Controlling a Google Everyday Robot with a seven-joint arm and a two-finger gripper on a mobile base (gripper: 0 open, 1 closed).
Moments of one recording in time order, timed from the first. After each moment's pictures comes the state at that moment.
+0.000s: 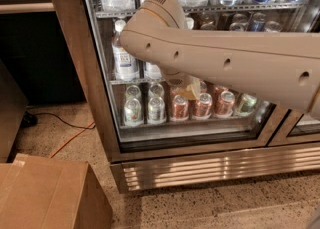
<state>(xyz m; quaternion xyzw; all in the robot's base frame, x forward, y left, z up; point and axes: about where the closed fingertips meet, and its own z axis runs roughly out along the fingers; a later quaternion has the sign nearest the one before) 0.604 -0.117 0.809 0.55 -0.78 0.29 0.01</state>
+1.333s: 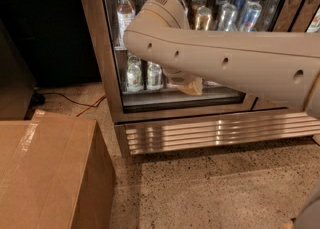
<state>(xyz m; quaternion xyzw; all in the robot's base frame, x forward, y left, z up) 0.604 -0.117 0.809 0.55 -0.78 0.29 0.01</state>
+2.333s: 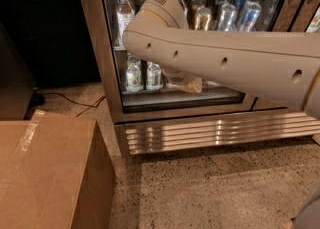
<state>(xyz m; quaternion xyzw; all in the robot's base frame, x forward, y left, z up) 0.604 -0.117 0.809 0.55 -0.78 0.29 0.01</state>
